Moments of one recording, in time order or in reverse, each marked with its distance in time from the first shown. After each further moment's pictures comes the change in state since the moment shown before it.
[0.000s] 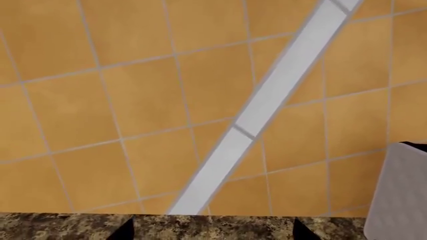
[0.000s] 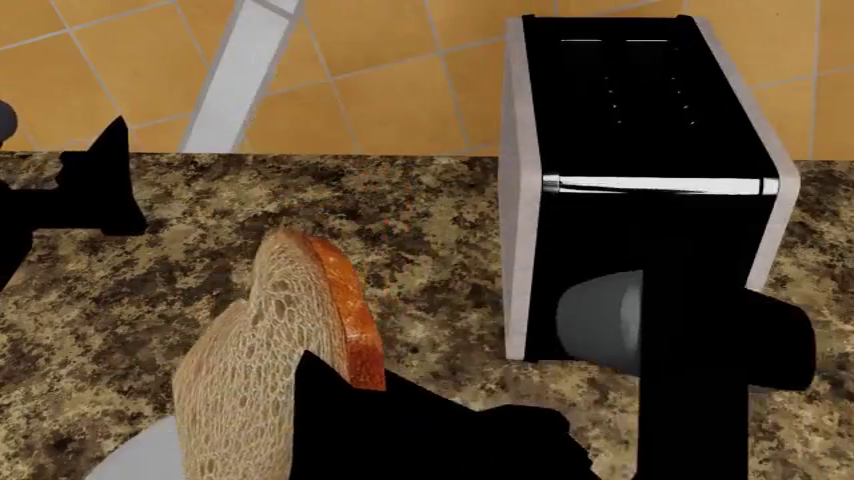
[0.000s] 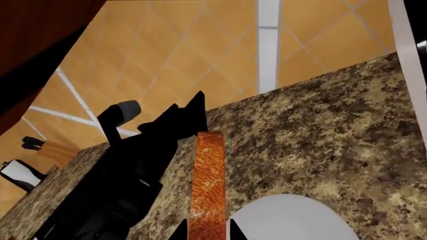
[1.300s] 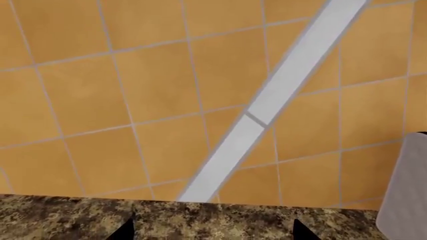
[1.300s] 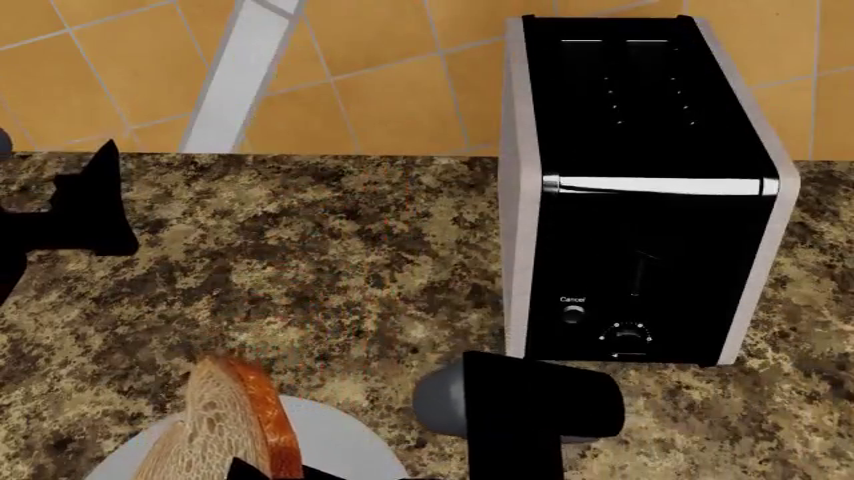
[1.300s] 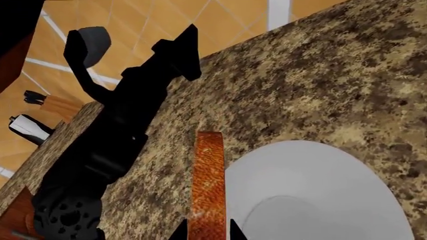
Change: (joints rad) left arm 0.048 -0.016 -0.005 -0.022 -0.005 0.047 -0.003; right arm -0.213 -0.076 -0.155 0.128 -0.197 0.143 -0.213
